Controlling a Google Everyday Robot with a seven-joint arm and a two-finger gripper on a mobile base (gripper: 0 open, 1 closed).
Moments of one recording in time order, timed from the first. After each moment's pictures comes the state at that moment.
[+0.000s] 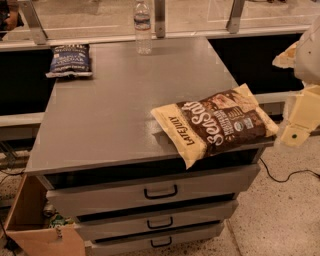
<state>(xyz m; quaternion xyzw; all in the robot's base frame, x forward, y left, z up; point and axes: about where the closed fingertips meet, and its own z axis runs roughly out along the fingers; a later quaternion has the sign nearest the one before) 0.438 -0.216 0.980 -0.60 0.78 -0.04 0.17</state>
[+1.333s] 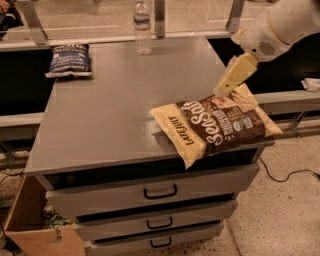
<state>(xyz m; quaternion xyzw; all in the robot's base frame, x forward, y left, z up) 0.616 -0.172 0.951 -0.56 0.76 0.05 0.33</state>
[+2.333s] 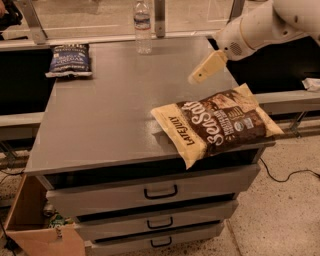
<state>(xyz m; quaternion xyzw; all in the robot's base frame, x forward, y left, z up) 0.696 -0.132 0.935 -0.51 0.75 0.10 0.41</state>
